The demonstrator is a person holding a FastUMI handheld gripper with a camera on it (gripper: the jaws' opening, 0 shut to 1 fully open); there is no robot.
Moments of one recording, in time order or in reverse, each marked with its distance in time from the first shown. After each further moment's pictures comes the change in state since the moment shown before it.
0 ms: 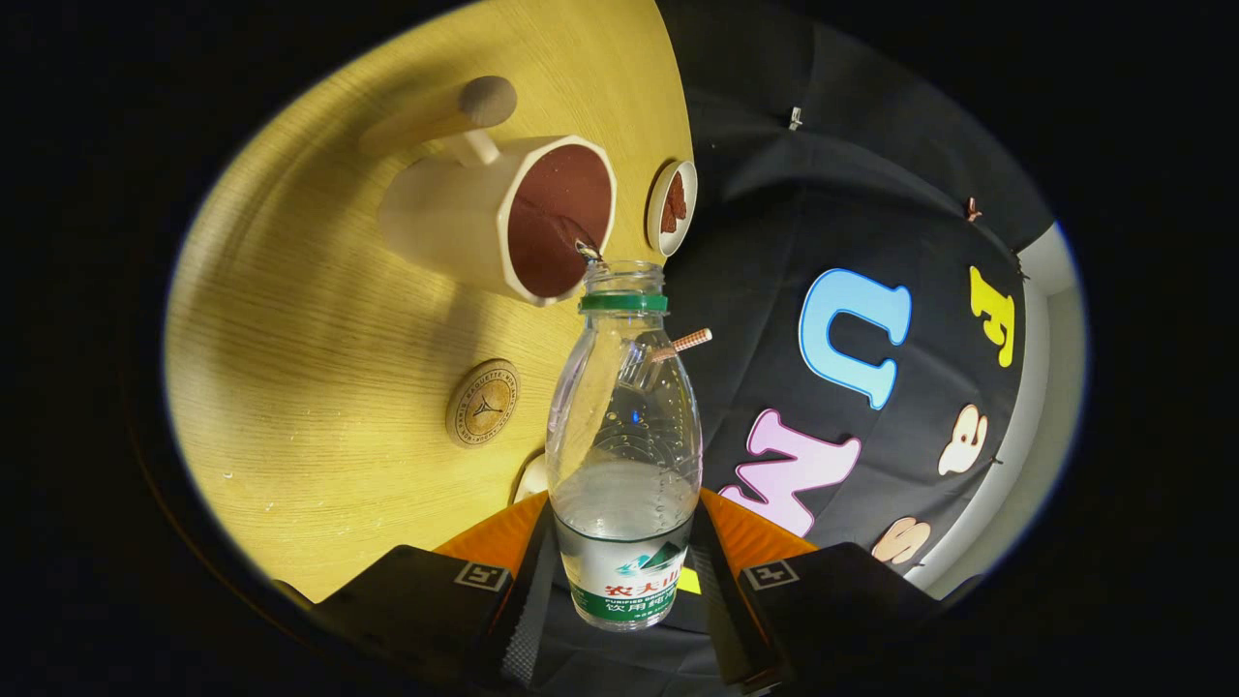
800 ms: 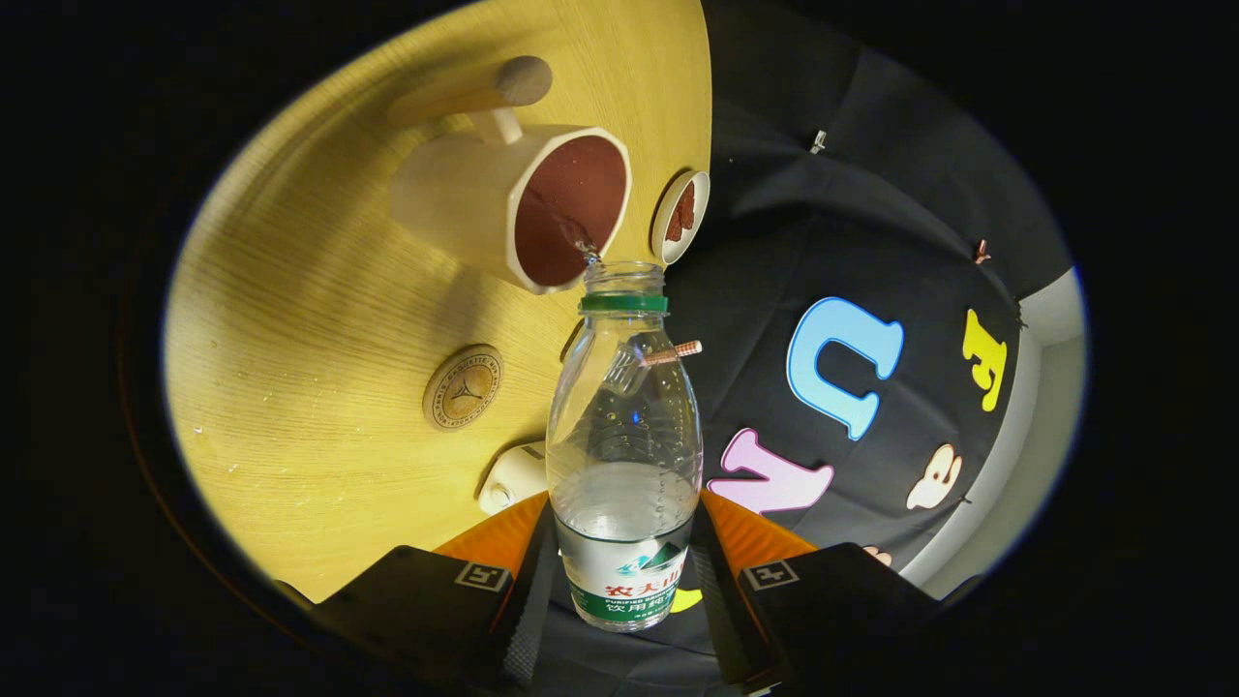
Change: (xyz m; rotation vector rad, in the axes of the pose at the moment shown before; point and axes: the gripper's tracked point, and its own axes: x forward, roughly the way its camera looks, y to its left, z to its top) arm 0.004 -0.018 0.003 -0.138 -0.015 -0.044
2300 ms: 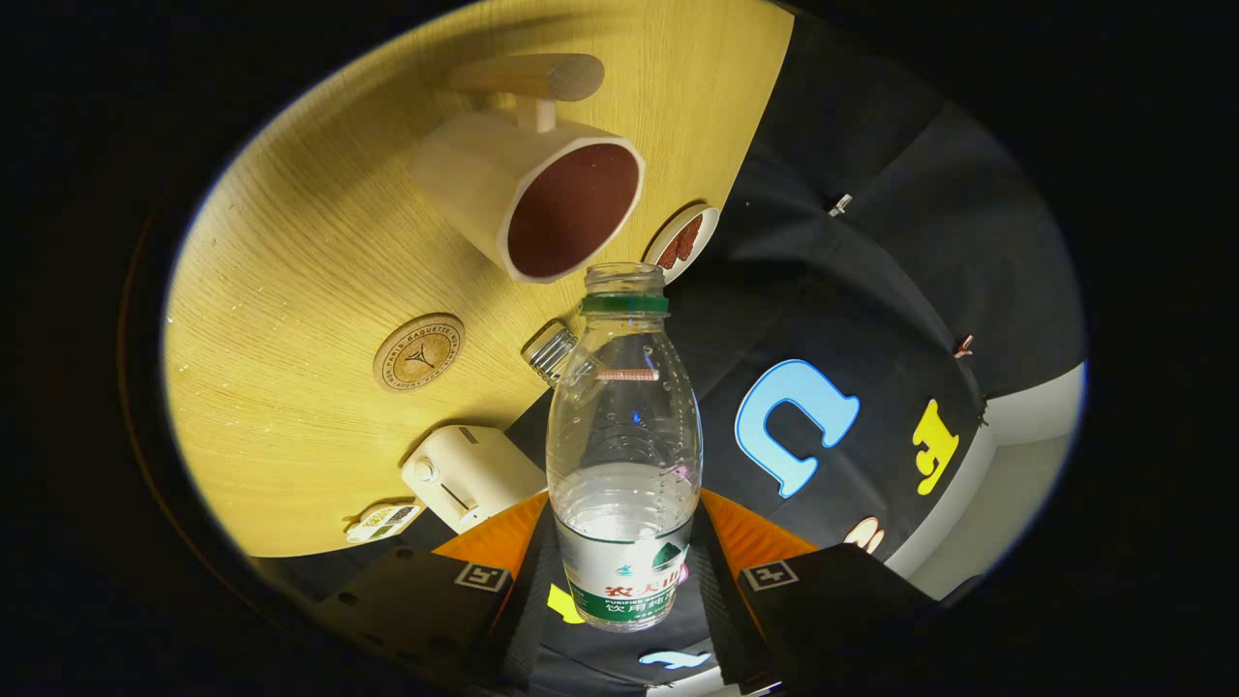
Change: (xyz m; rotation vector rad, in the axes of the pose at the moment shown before) arm -0.010 -0.034 0.006 -0.224 -0.075 -0.081
